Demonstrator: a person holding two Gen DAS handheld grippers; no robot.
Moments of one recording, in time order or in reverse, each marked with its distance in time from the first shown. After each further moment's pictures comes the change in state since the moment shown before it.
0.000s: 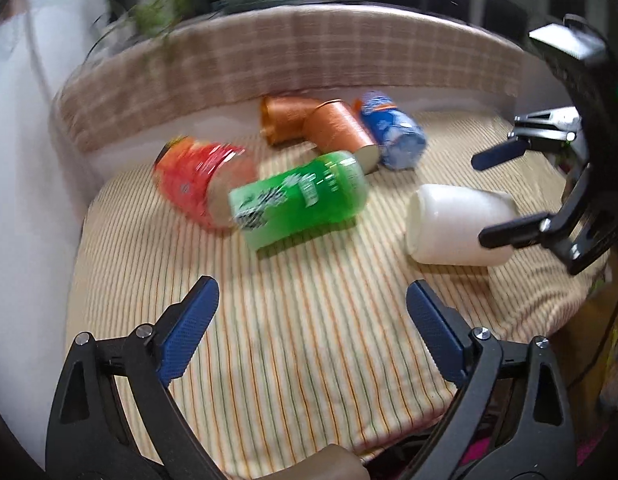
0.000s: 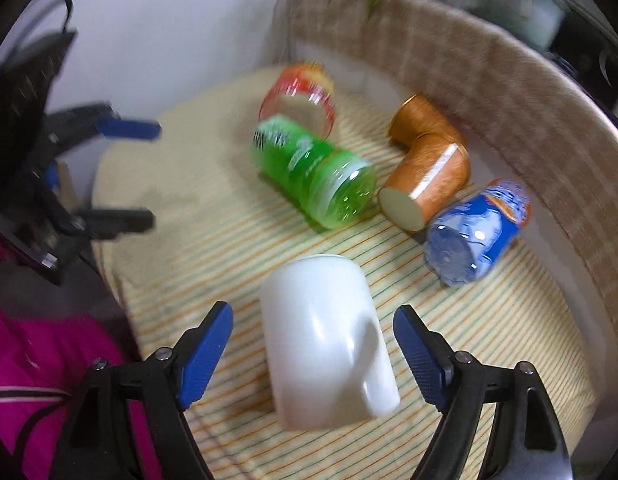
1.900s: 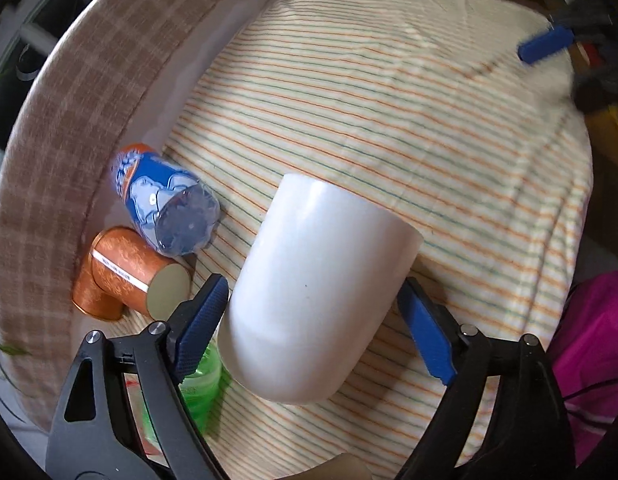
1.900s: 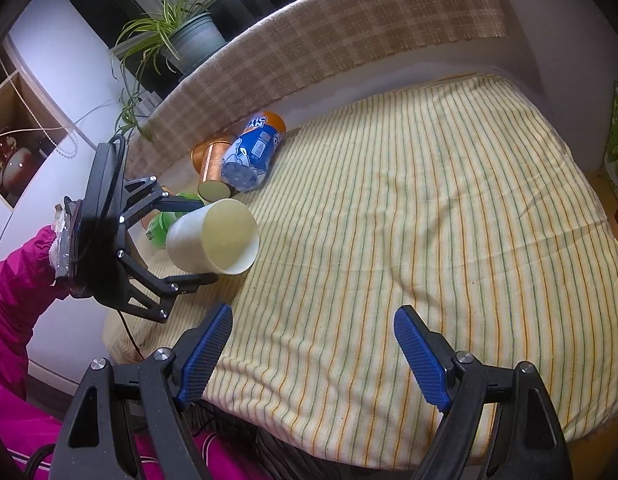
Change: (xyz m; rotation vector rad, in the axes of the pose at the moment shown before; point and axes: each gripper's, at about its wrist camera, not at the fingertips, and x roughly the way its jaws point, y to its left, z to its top) left arm 0.115 -0.168 0.066 0.831 0.252 -0.145; right arm -0.085 -0.065 -0.212 0.874 -0.287 -0.030
